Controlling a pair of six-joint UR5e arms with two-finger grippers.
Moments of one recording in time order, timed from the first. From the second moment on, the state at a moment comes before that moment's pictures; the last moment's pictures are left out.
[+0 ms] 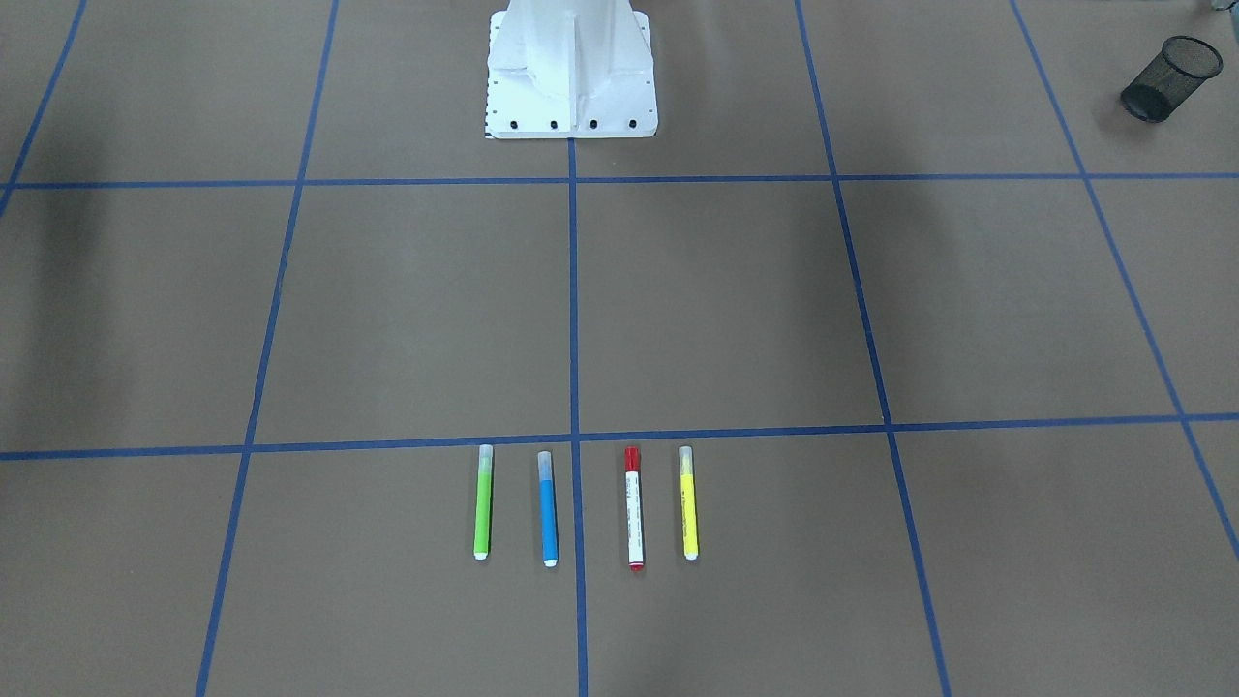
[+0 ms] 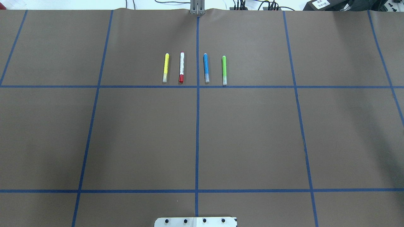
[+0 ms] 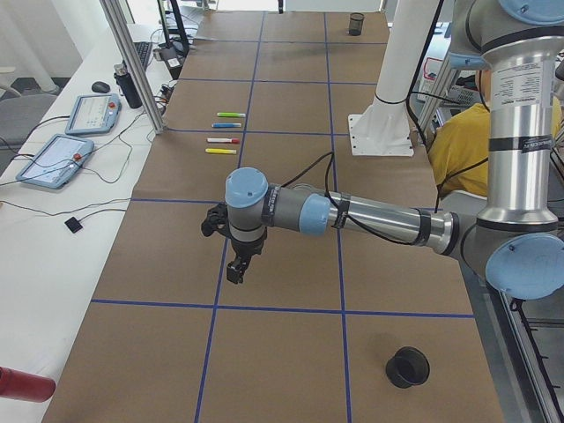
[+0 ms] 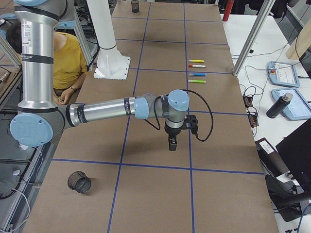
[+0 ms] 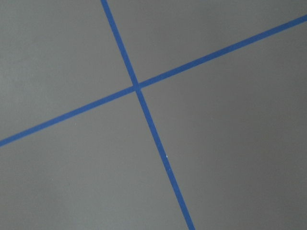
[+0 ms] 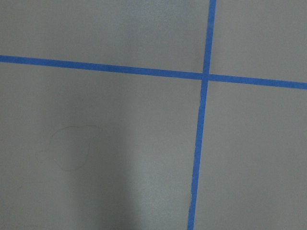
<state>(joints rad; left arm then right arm) -1.48 -1.52 -1.82 -1.58 -2.30 0.25 1.45 -1.63 1.83 -1.68 2.31 0.06</state>
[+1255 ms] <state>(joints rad) -1.18 -1.97 -1.67 -1.80 -2.30 -0.32 1.45 -1.43 1.80 -1.68 2.29 0.11</state>
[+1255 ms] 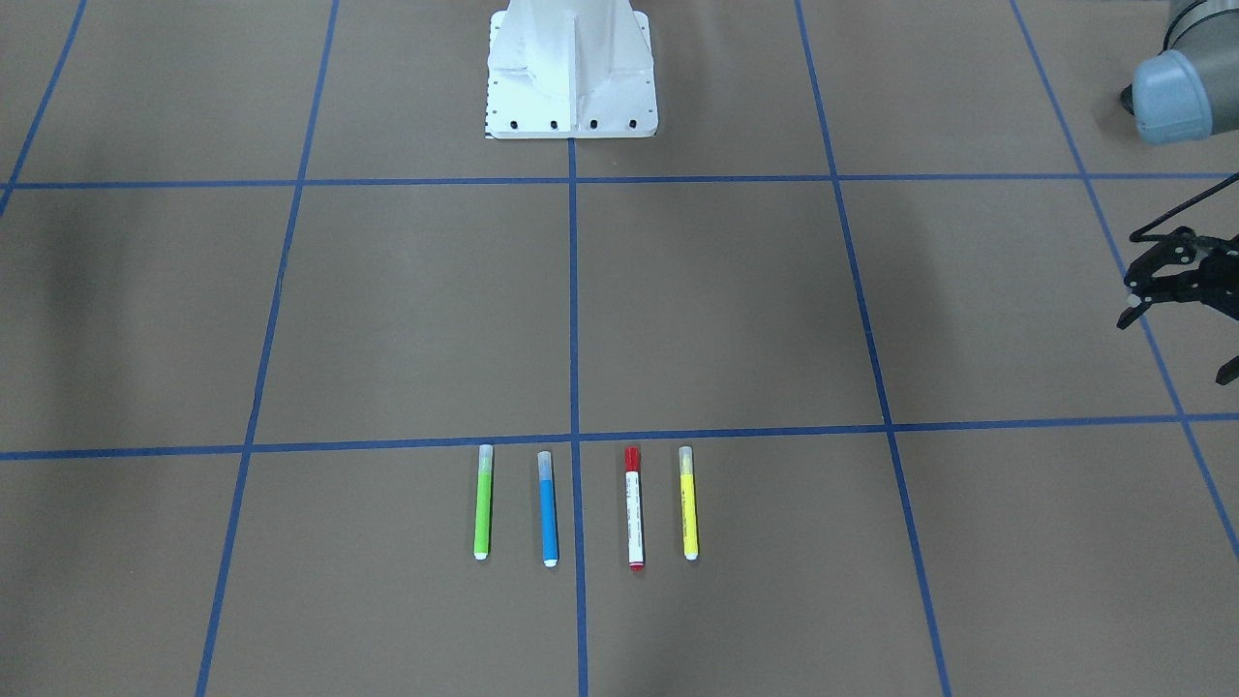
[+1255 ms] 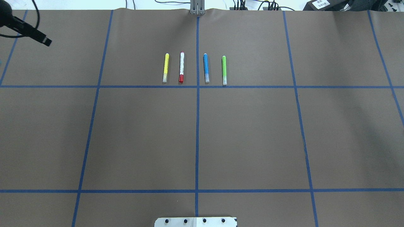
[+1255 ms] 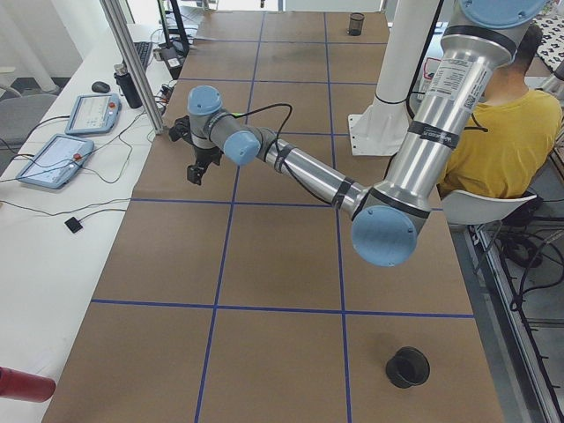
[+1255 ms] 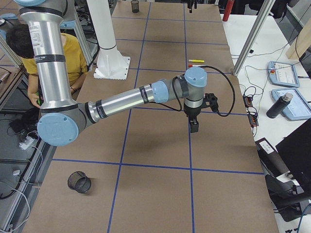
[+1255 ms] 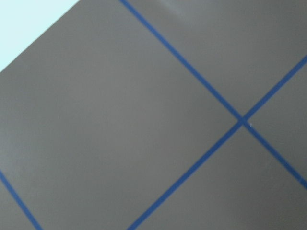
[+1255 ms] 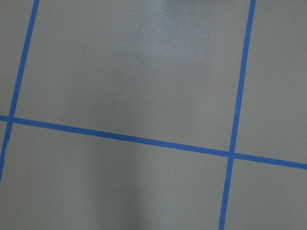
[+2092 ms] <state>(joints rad) -0.86 -2.29 -1.38 -1.94 -2.08 -0.65 1.42 -1.41 1.78 -1.68 2.28 0.11</state>
